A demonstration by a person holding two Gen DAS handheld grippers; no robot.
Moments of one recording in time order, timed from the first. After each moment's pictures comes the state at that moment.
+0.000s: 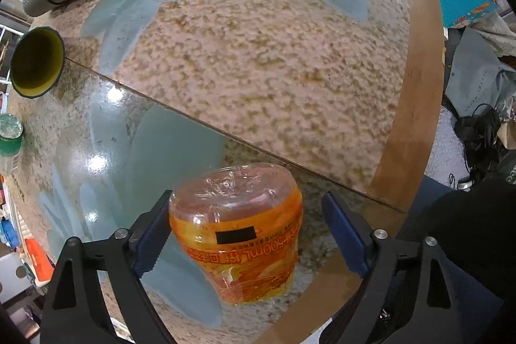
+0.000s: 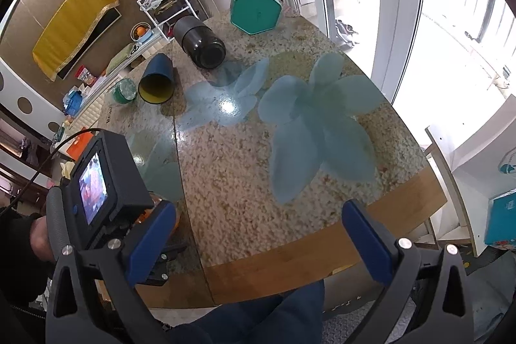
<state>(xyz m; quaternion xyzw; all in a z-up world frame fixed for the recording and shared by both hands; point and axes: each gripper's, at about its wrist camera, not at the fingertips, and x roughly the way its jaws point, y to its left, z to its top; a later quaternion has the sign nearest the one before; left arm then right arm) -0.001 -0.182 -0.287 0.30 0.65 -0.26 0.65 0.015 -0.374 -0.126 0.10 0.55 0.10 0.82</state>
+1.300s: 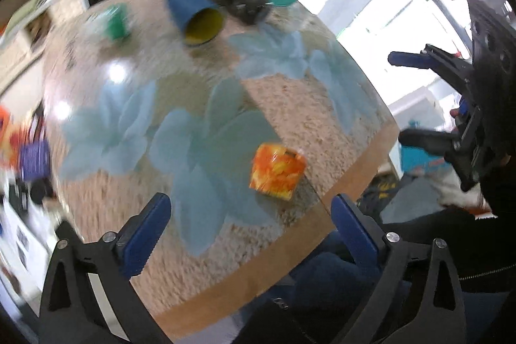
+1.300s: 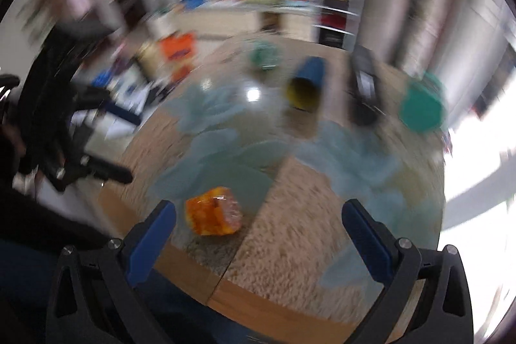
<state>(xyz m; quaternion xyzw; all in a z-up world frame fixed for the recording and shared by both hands) -0.048 0.006 -0.144 -0.05 0.59 -0.19 0.78 0.033 -0.238 -0.083 -0.21 0.46 0.42 0.75</state>
